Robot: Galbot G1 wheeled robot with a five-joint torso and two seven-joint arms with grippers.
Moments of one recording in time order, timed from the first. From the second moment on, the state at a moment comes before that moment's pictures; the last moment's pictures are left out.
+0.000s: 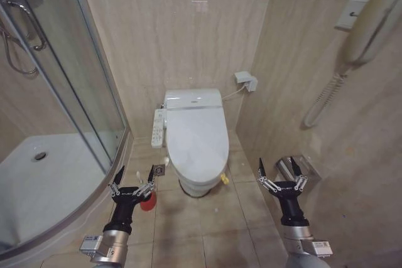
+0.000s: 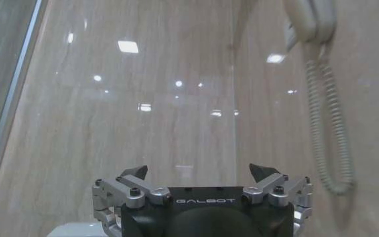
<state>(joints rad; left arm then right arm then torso) 1.63 -1.26 -0.42 -2.25 -0.30 -0.14 -0.18 -1.59 1.38 0.61 2.03 0.16 0.57 0.04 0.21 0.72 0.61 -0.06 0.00</state>
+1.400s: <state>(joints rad) 1.59 -1.27 -0.39 -2.14 -0.29 -0.18 -0.18 -1.63 1.41 0.57 2.02 0.09 0.61 0.14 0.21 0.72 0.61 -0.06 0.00</state>
